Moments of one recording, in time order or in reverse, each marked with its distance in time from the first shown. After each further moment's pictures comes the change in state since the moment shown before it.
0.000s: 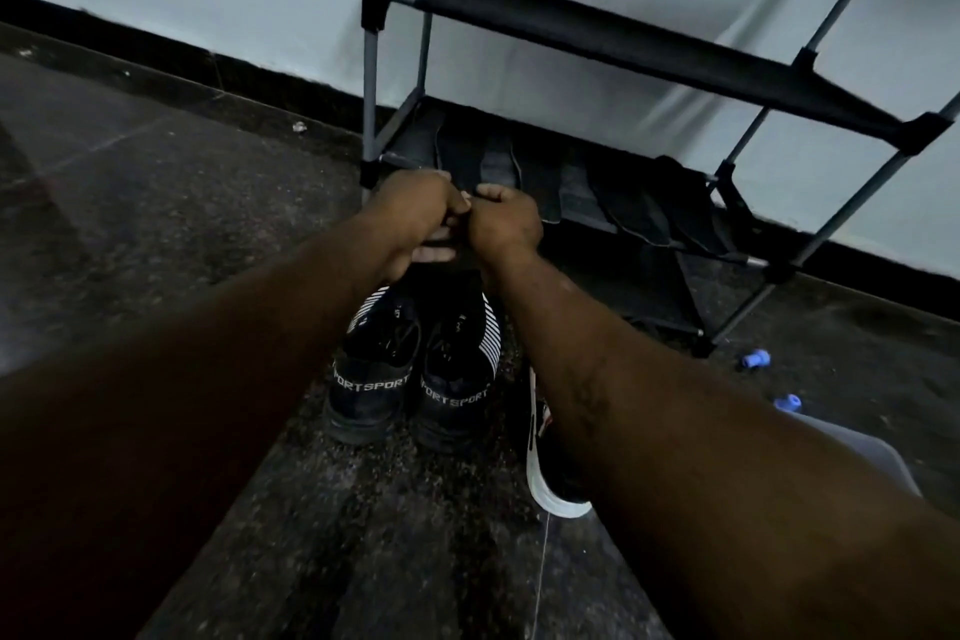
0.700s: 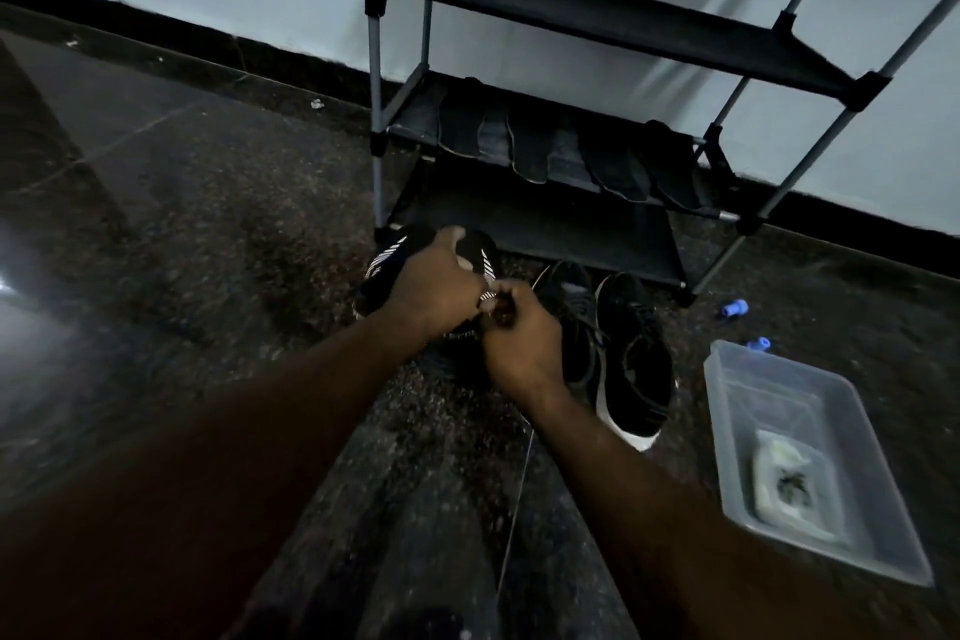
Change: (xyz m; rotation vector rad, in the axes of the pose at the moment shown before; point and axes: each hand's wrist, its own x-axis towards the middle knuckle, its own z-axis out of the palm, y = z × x) left_hand -0.086 -0.074 0.029 0.545 0.055 0.106; right_hand -0.157 0.081 -0.107 -0.365 -0.173 -0.220
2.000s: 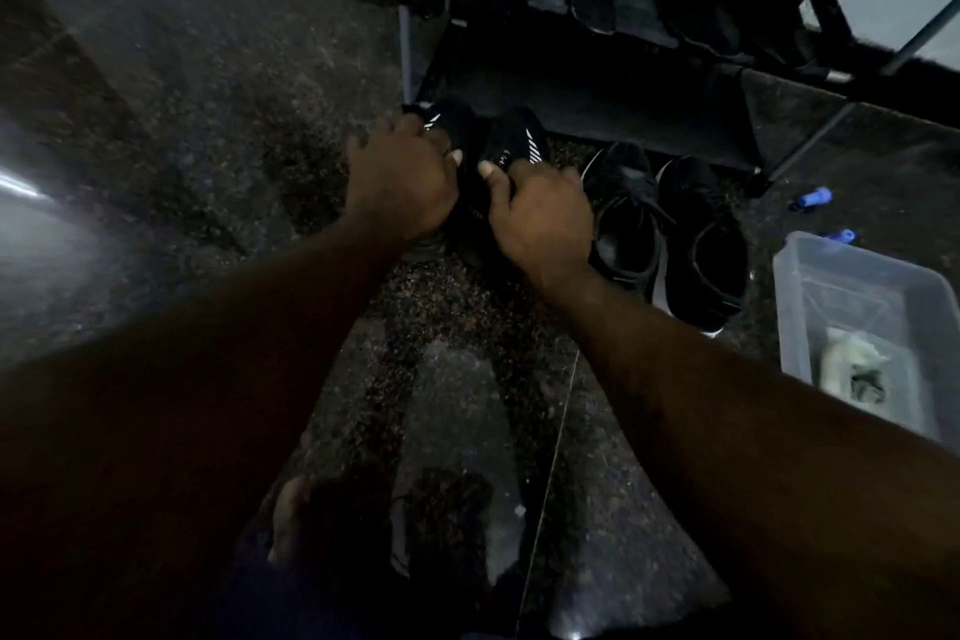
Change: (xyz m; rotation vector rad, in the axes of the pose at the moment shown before) left_hand 0.000 -0.074 -0.035 0.961 0.252 0.229; right_hand 0.013 0.003 0.048 -0.581 0.095 -0.233
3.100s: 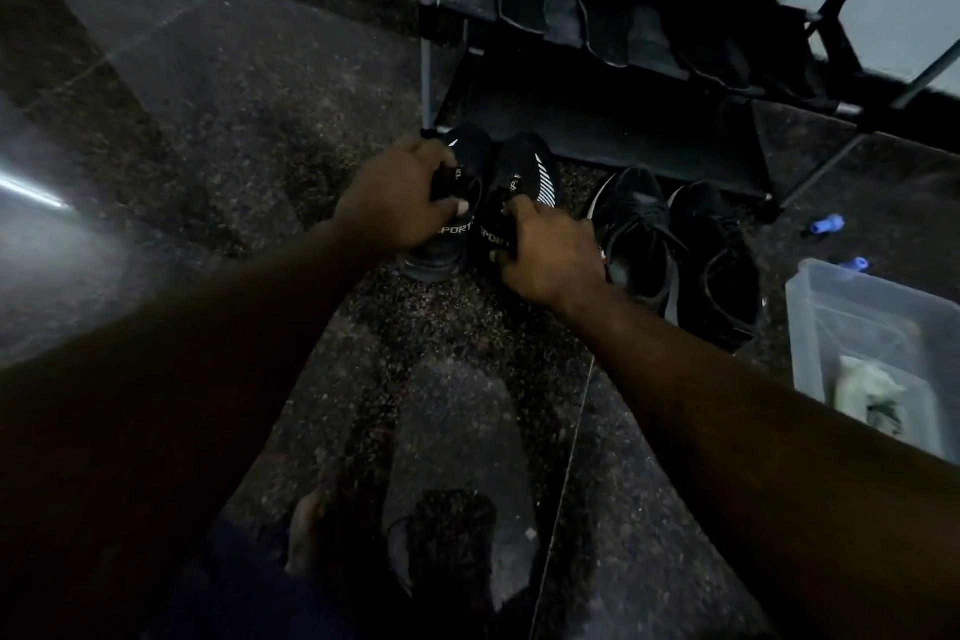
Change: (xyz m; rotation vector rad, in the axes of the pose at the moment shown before) left_hand 0.007 -0.038 -0.010 -0.337 -0.058 0.147; right_hand 0.003 0.005 -0.009 -0.207 -0.399 -0.142
